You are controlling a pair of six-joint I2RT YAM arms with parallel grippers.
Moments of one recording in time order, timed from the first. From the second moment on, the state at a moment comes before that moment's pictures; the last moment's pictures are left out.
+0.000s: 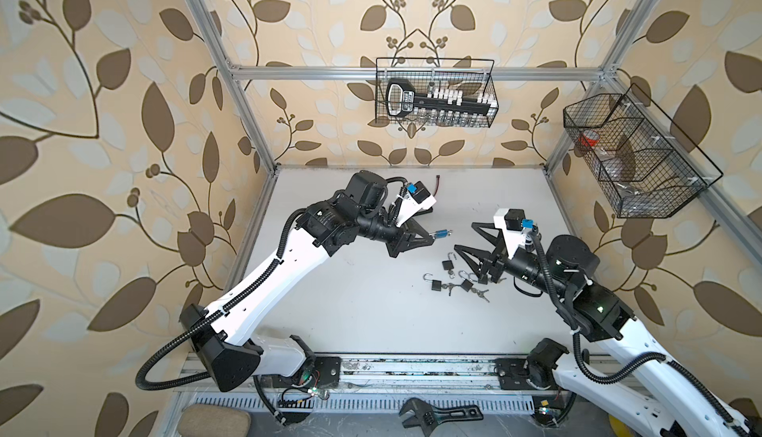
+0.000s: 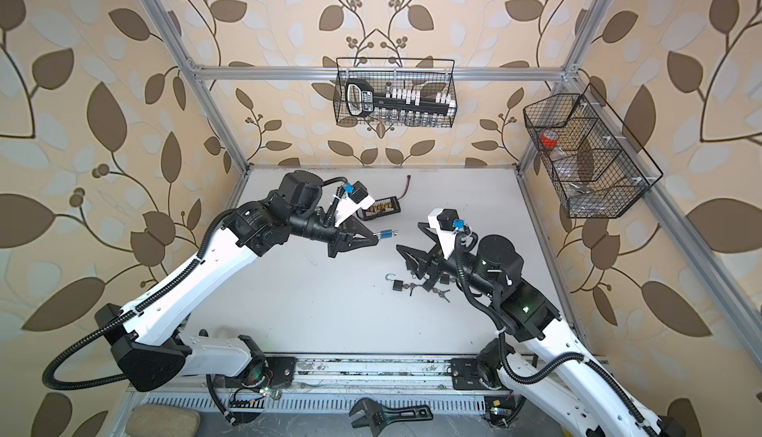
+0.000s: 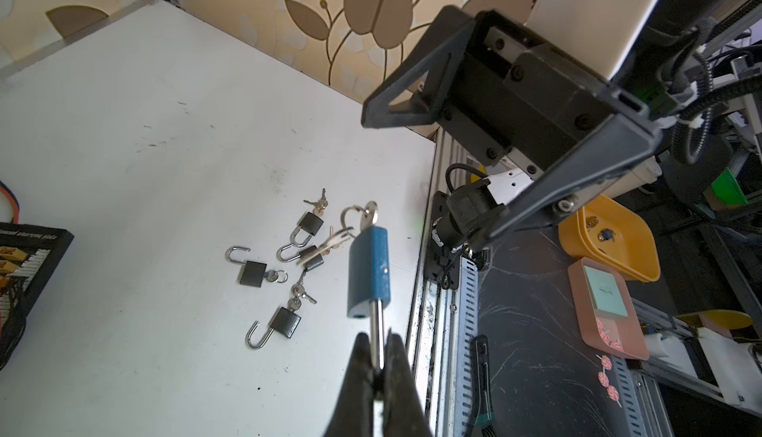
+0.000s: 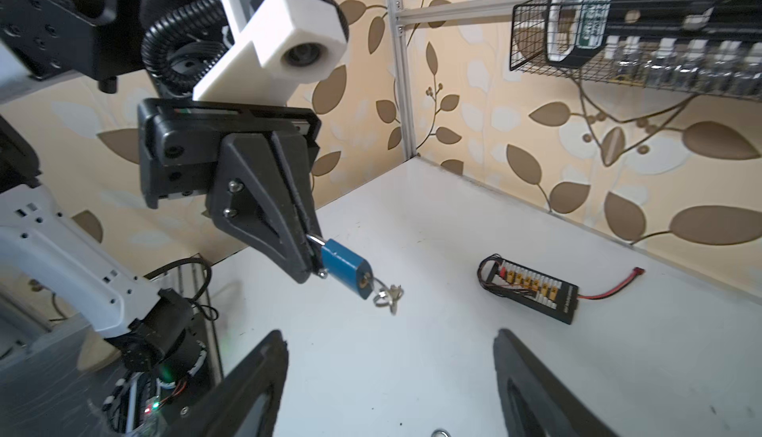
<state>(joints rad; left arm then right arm) -0.65 1.35 1.49 -0.78 0.76 0.07 0.62 0.74 0.87 -0.26 -0.27 0.06</state>
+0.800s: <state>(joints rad) -0.63 1.31 1.35 -0.62 1.03 0.07 0.29 0.95 0.86 0.16 -1.14 0.24</state>
